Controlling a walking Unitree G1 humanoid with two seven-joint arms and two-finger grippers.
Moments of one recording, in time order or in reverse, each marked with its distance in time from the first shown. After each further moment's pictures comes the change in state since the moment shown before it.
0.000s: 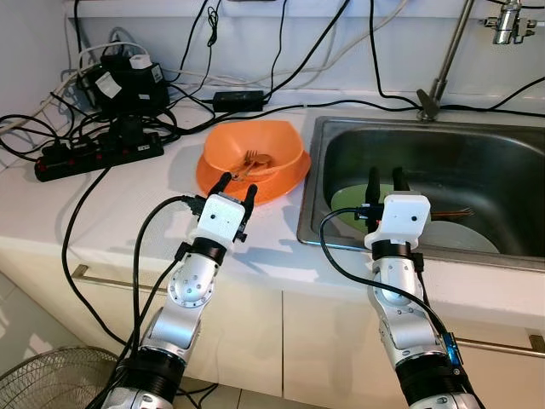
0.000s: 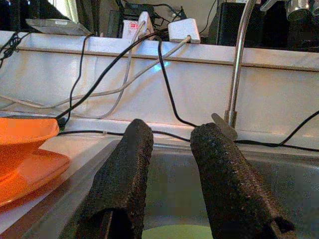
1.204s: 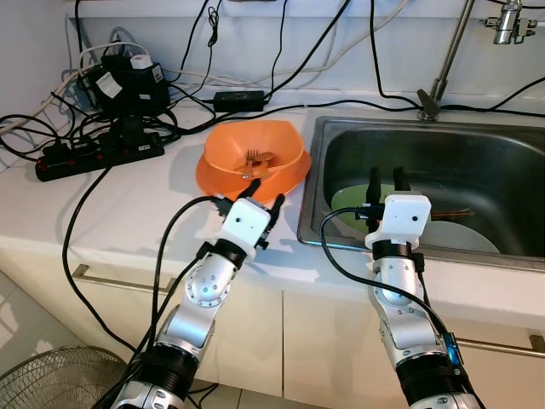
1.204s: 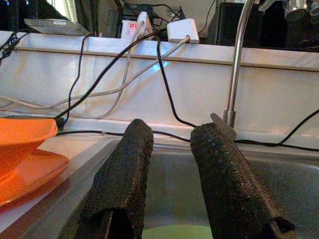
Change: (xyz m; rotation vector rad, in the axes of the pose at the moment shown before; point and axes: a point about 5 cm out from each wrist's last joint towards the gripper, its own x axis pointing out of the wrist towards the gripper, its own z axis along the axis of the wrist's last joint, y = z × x) left arm 0.007 -0.028 0.007 -0.018 -0.027 -0.167; right arm 0.000 0.000 0.000 0.000 0.000 -0.004
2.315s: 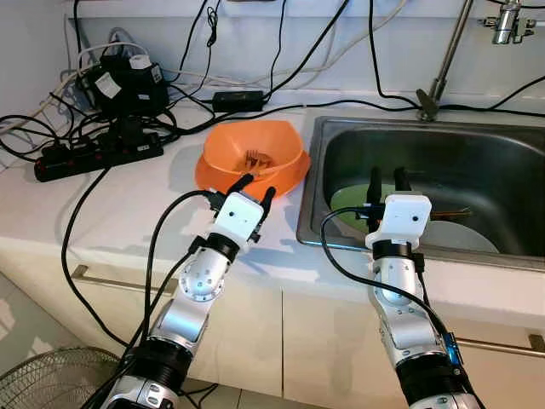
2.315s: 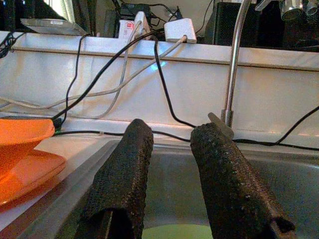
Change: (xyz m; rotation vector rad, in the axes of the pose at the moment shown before) left arm 0.000 0.017 -0.001 0.054 0.013 0.070; right arm 0.000 0.000 0.000 0.001 0.000 -0.007
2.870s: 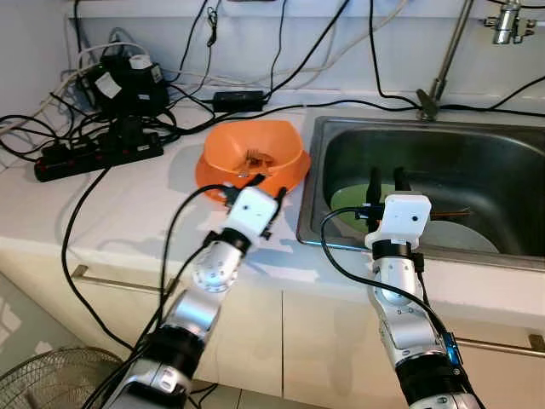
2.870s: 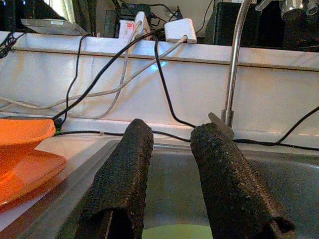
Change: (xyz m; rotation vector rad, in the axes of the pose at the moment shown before) left arm 0.020 -0.016 0.001 -0.027 0.031 -0.063; right arm 0.000 0.000 0.000 0.000 0.000 0.000
